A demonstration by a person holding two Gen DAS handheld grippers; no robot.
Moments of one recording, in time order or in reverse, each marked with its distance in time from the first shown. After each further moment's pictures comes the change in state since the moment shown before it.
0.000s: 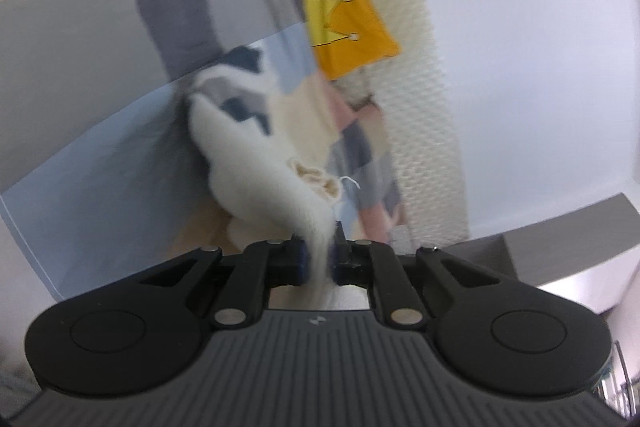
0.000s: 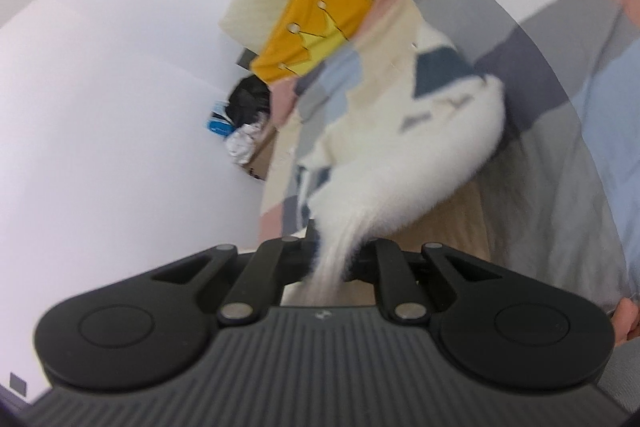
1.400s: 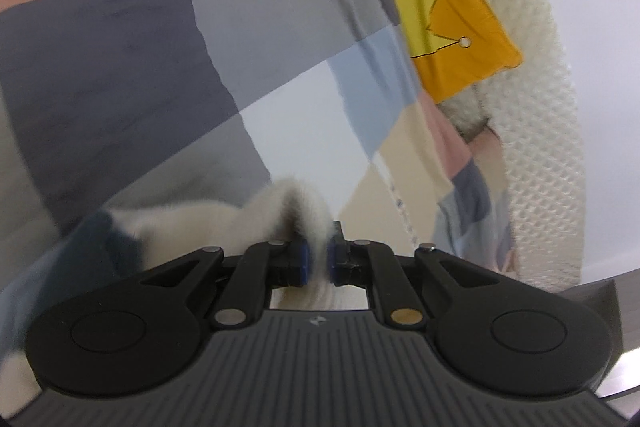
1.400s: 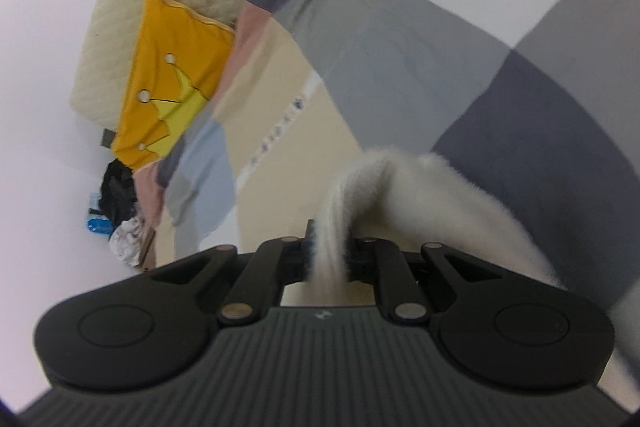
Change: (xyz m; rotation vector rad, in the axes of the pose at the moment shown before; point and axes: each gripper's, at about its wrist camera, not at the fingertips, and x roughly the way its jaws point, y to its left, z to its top) left arm 0.321 0.042 0.163 -0.004 0.017 0.350; right arm 0.274 -0.121 0.139 0.245 -0.100 -0.335
